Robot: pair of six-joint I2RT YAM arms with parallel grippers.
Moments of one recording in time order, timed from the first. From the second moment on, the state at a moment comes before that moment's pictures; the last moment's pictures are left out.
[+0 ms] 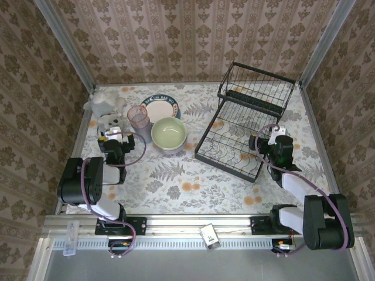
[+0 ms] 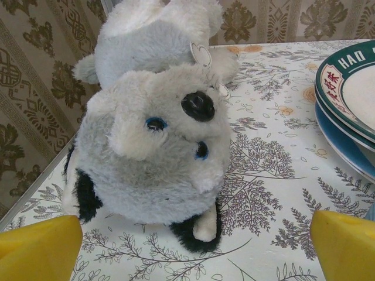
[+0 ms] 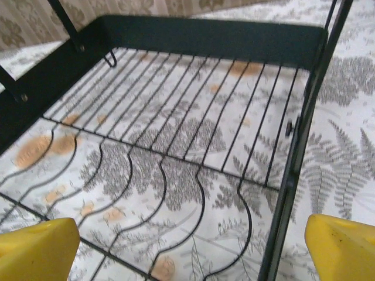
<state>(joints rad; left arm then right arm) -0.04 1.56 0.28 1.00 -0.23 0.06 -0.02 1.15 0.32 0.39 -0.01 0.15</state>
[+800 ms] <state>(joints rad) -0.04 1.56 0.28 1.01 -0.23 0.06 -0.09 1.38 0.29 0.79 -0.01 0.11</state>
